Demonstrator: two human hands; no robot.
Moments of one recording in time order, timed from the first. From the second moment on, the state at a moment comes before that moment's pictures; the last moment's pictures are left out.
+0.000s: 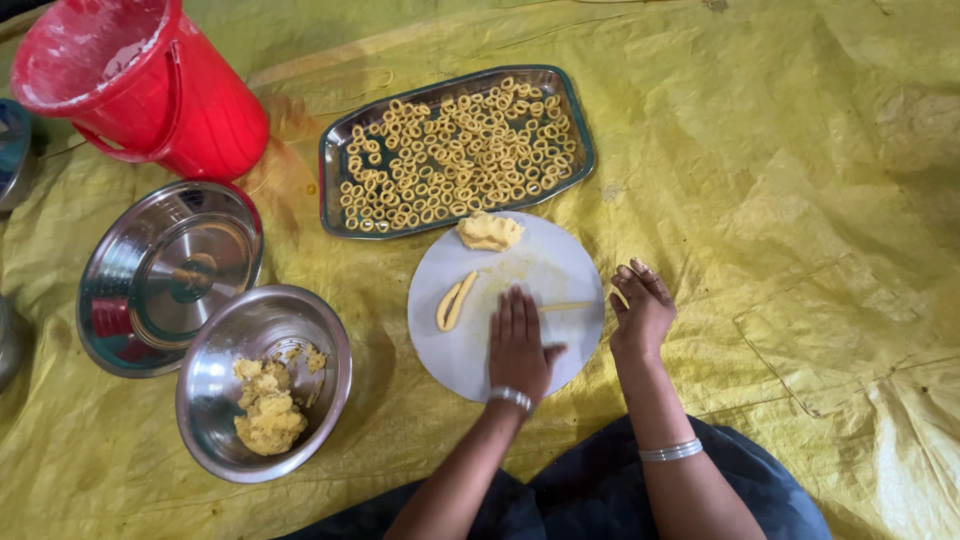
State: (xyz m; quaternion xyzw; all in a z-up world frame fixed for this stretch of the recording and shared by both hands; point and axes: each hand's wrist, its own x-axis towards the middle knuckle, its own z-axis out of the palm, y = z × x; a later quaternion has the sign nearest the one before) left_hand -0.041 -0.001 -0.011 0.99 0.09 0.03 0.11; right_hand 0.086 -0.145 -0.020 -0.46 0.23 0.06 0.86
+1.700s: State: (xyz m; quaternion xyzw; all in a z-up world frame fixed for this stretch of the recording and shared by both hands) left_hand -0.017 -0.035 -0.017 0.98 0.05 0.07 0.16; right_hand 0.087 -0.144 -0.018 -0.46 0.25 0.06 0.85
